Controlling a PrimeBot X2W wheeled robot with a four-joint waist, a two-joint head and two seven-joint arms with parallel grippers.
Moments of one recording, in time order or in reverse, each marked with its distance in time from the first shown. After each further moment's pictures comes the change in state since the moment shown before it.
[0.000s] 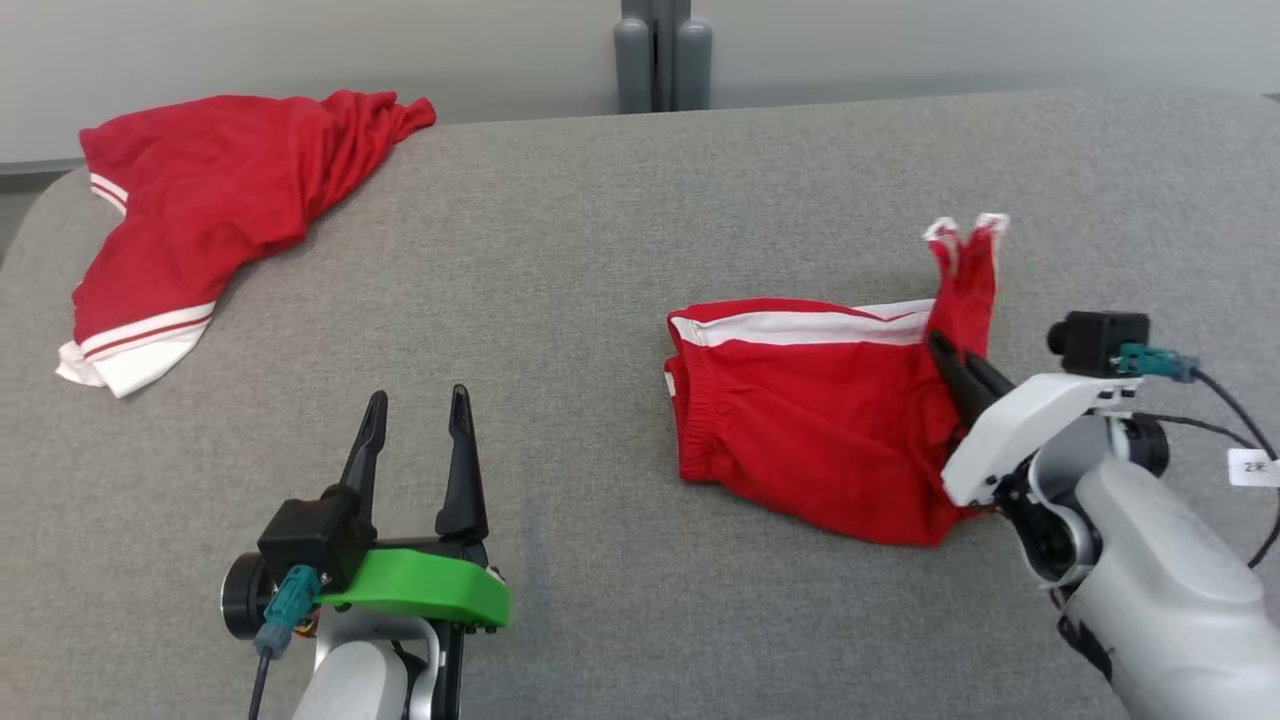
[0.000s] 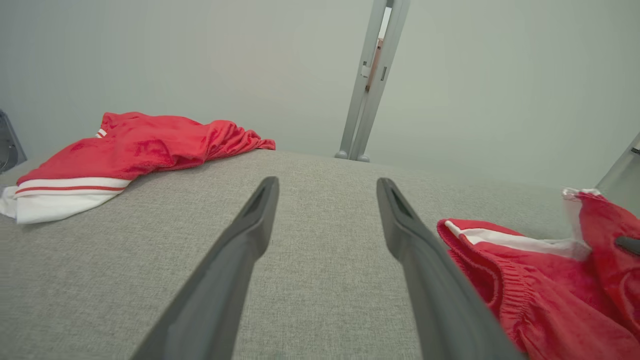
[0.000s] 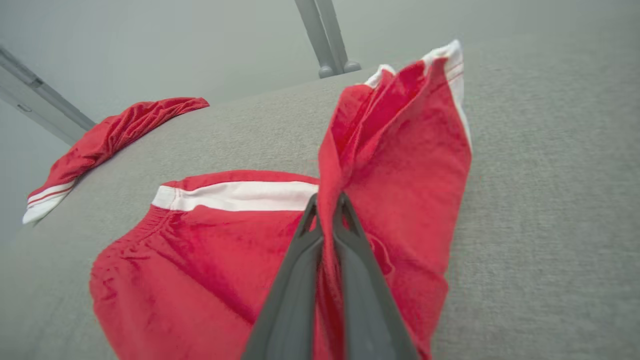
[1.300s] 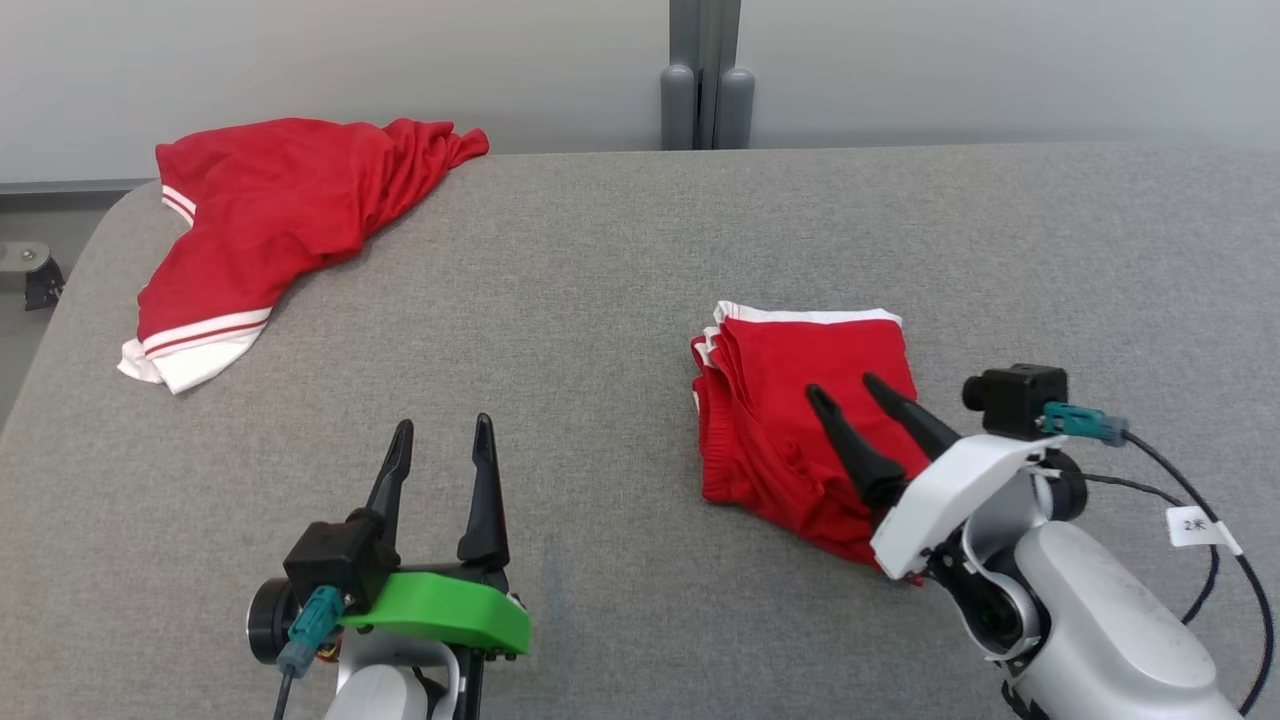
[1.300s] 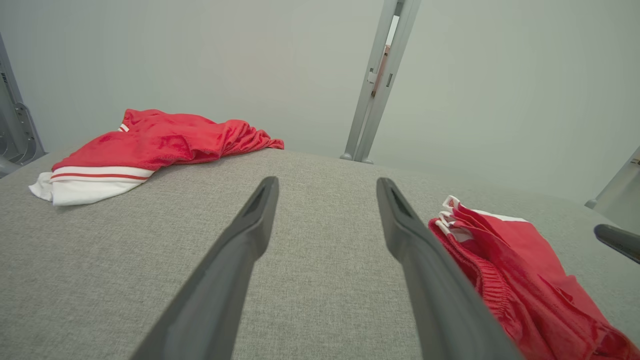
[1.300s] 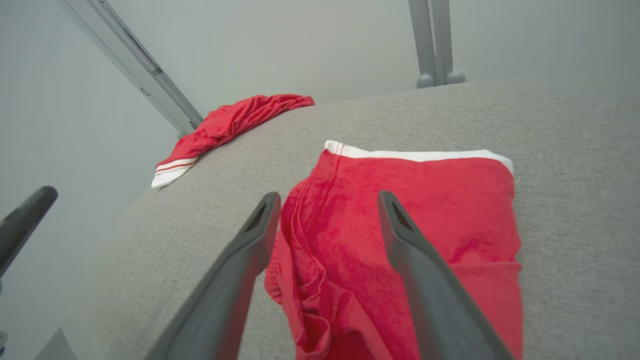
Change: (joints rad) left arm 0.031 -0.005 -0.042 0.006 -0.027 0.015 0.000; right arm 0.166 0.081 0.021 -0.291 -0.071 0.000 0.067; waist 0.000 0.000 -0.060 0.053
